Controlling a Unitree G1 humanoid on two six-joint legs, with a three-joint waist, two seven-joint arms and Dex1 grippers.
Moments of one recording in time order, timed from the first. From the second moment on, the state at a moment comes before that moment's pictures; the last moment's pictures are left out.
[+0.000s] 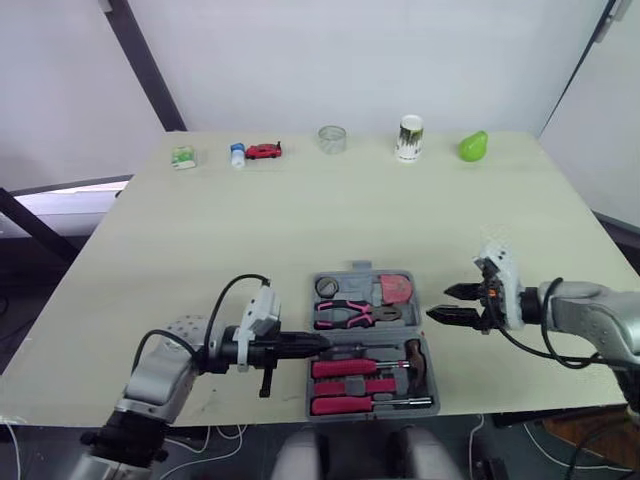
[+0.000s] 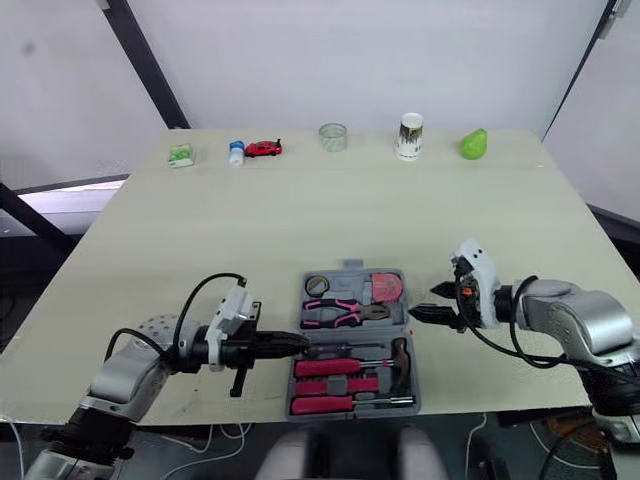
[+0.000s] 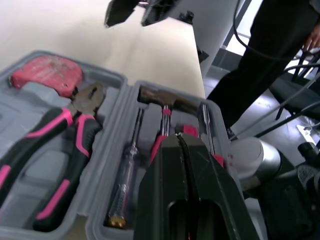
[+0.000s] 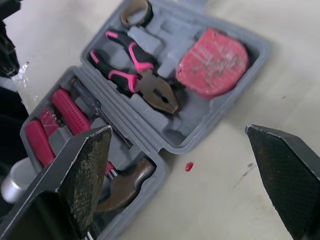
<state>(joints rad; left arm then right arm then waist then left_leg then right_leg) -0.13 0.65 -0.13 -0.02 -0.45 0.22 -1.35 -0.45 -0.75 0.11 -0.09 0.66 1.07 0.83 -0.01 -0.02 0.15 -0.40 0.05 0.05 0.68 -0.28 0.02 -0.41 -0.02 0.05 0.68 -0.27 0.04</state>
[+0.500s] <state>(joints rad) -0.11 0.58 -0.22 0.10 -0.27 0.07 -1.29 -0.73 -0.55 0.29 0.46 0.42 0.96 0.97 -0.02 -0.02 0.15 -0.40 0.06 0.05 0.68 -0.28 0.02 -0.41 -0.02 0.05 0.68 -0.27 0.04</state>
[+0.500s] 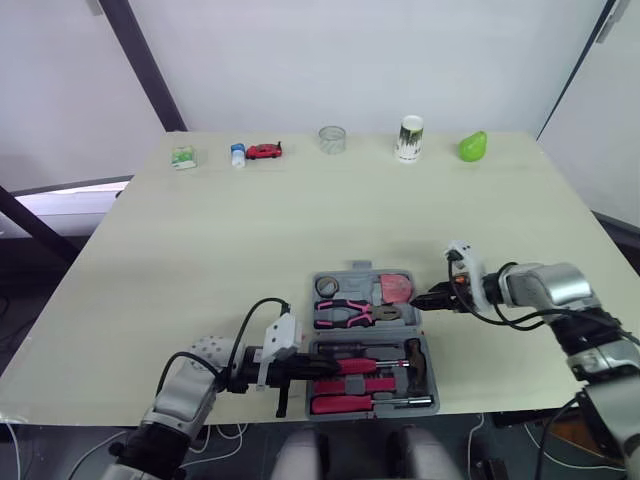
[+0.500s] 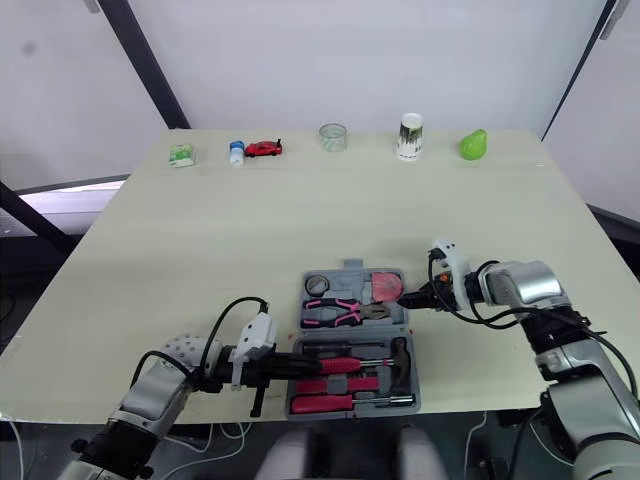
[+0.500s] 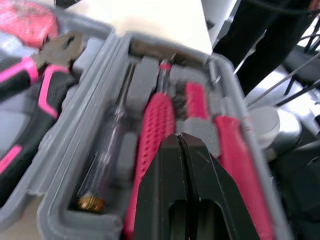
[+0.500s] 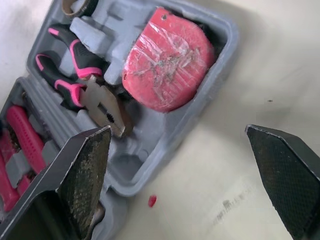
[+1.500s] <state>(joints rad) 0.00 0.70 -0.10 -0.16 -0.48 0.27 -1.24 -0.63 -0.47 -0.03 0.14 0.65 1.31 1.06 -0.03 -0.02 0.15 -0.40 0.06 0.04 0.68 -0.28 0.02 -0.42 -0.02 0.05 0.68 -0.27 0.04</state>
